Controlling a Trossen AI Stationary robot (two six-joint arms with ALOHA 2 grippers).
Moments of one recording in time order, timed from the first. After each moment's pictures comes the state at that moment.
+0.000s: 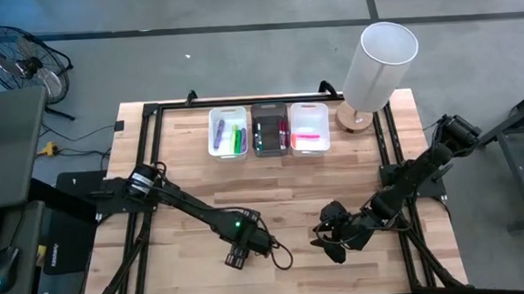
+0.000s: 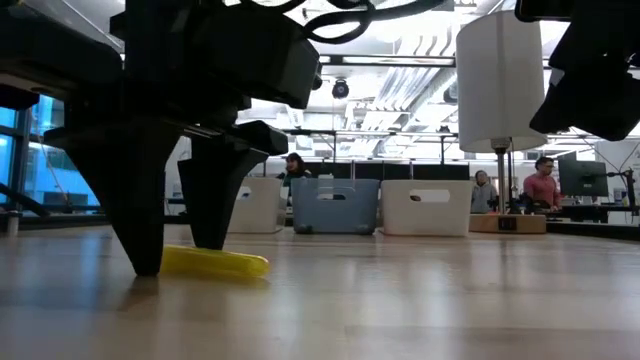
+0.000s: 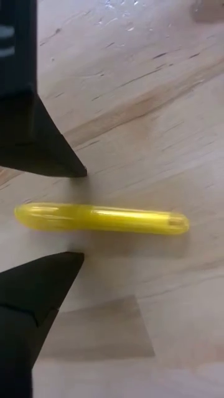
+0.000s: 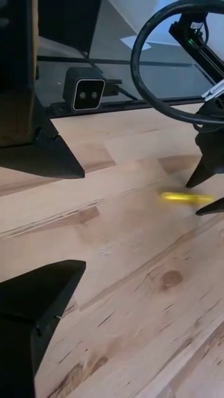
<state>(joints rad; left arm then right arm) -0.44 2.07 1.48 -0.79 -0.03 -0.08 0.69 1.45 0.74 -0.03 0.39 1.07</state>
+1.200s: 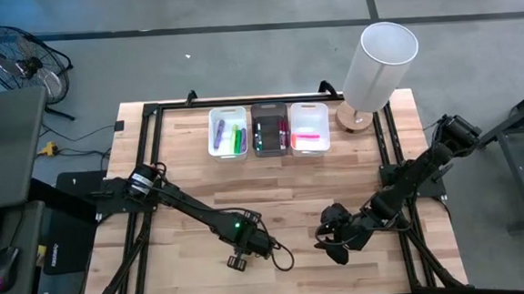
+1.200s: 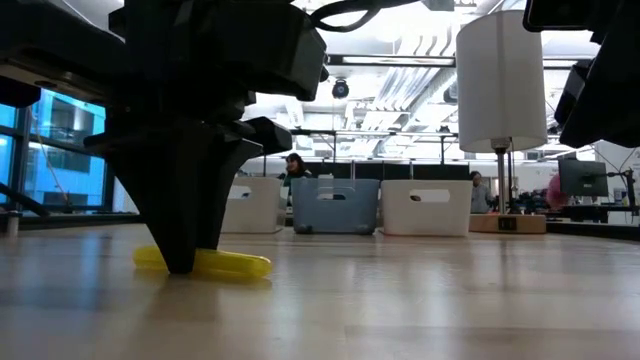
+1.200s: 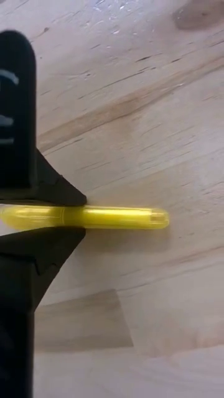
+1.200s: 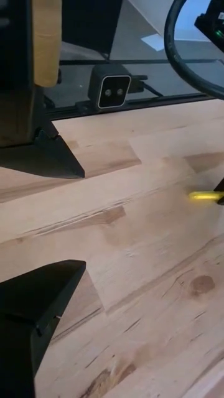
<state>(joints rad) -0.45 2.07 1.48 -0.75 -0.05 -0.10 0.69 1.45 0.74 -0.08 0.31 1.09</state>
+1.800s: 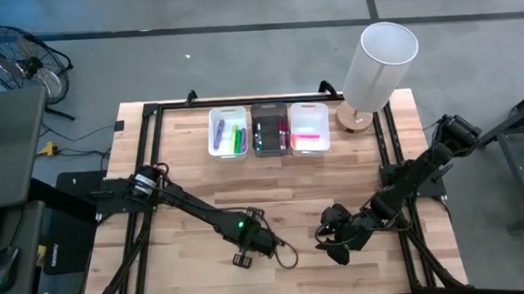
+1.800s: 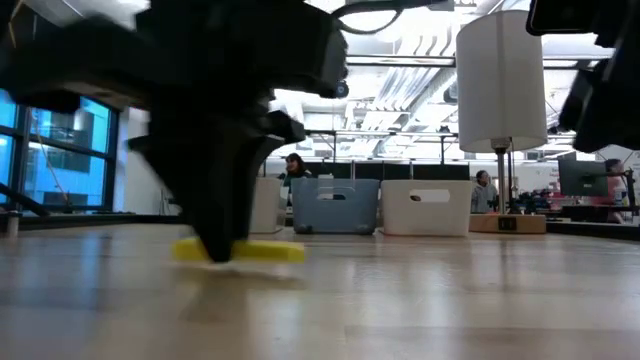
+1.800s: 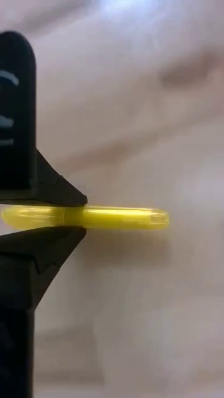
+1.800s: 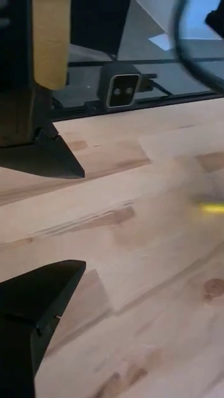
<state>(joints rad) -0.44 2.08 1.53 -0.79 -0.11 -0.13 0.69 1.45 0.74 -0.09 0.27 1.09</state>
